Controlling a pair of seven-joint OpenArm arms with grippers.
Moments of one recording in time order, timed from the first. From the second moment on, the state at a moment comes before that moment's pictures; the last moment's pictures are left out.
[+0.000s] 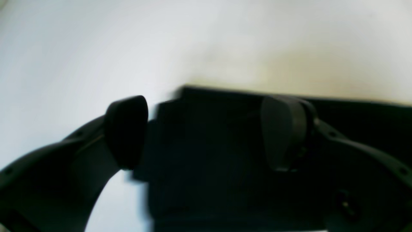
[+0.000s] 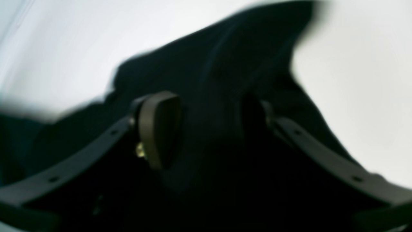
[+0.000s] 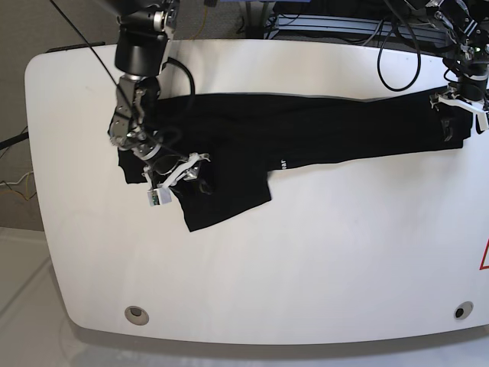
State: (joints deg) left arm 12.2 -6.3 -54.9 91.0 -9.2 -41.8 23.9; right arm 8.2 -1.1 16.7 62.5 14.1 36.2 -25.3
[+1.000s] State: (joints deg) left arm 13.5 -6.5 -54.3 92.1 -9.2 -41.9 25.5; right arm 6.7 3.2 21.2 84.4 21.3 36.2 -50.9
